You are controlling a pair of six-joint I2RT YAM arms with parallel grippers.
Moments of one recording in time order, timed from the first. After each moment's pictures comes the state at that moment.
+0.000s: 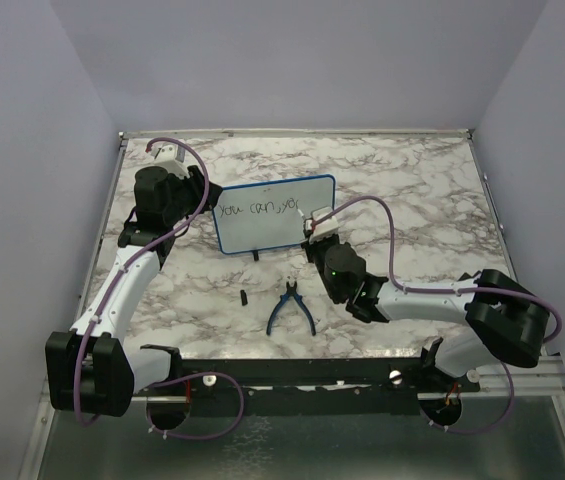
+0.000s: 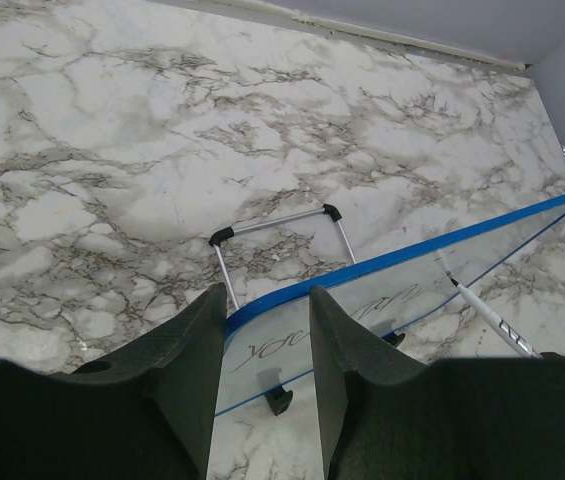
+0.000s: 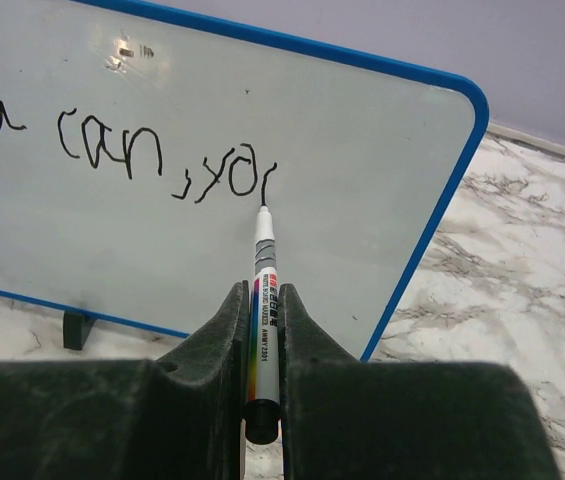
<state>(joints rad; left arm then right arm) -0.12 1.18 0.88 0.00 0.28 -0.39 1.03 1.46 0.66 0.76 0.72 -0.12</state>
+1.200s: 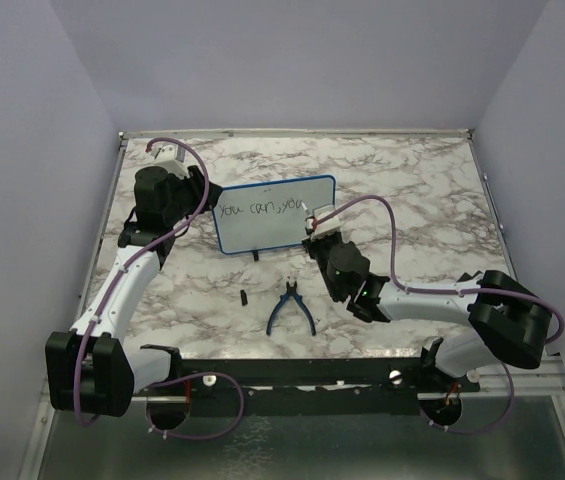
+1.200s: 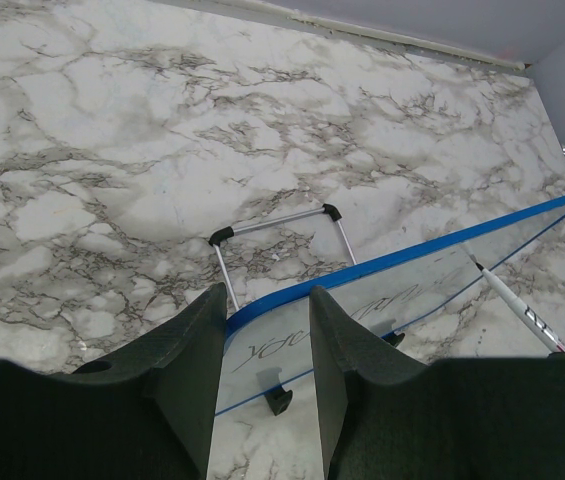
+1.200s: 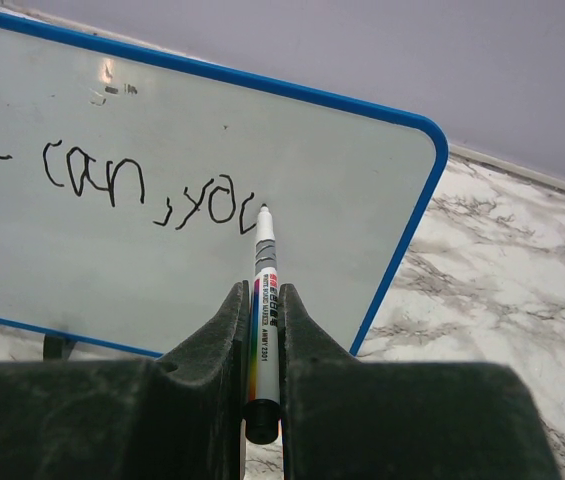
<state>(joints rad) -0.12 1.18 0.88 0.00 0.28 -0.39 1.03 1.45 0.66 0.80 0.74 -0.20</state>
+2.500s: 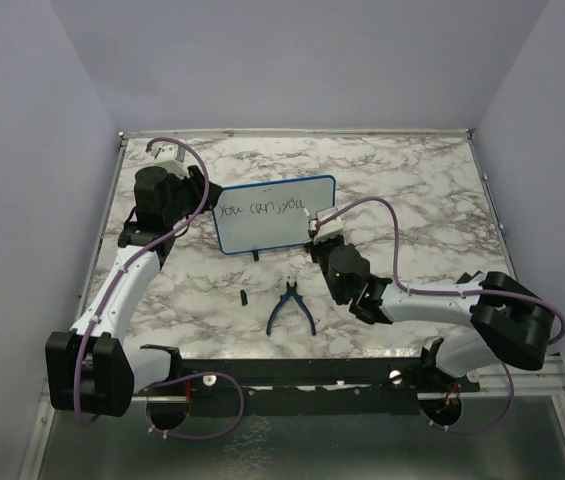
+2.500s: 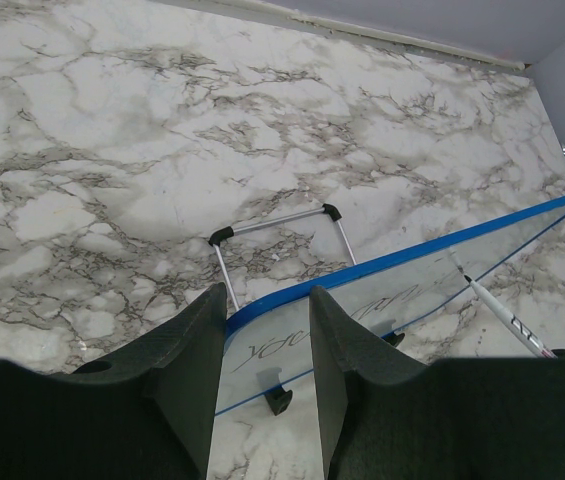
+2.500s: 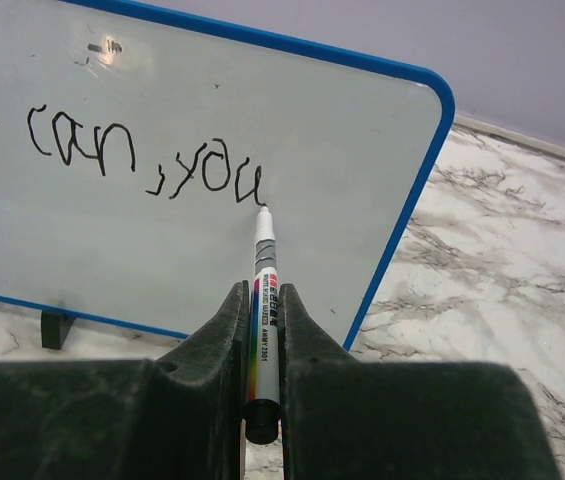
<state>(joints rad) -0.12 1.18 0.88 0.00 0.28 -0.39 1.03 1.44 0.64 0.76 0.75 -0.13</state>
